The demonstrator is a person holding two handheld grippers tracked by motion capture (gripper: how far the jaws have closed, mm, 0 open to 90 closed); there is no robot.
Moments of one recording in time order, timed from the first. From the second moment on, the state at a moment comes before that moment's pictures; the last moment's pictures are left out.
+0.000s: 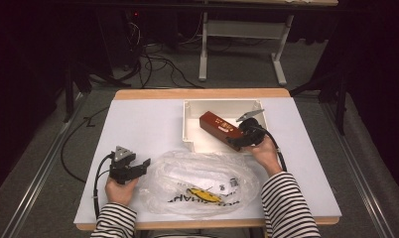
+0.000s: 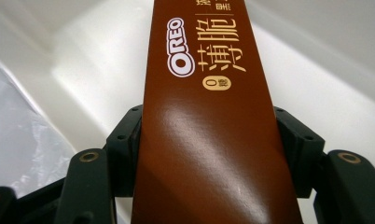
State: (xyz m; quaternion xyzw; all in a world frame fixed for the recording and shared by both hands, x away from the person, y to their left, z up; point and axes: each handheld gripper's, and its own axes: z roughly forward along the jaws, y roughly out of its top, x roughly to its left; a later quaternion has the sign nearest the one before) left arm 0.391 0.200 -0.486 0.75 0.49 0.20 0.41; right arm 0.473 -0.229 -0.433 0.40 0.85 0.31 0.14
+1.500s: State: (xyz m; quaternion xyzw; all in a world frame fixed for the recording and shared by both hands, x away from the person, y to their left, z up) left arm 0.389 0.199 -0.486 0.75 0.49 0.20 0.41; right arm 0.456 -0.237 -0.415 0.43 0.81 0.37 0.13
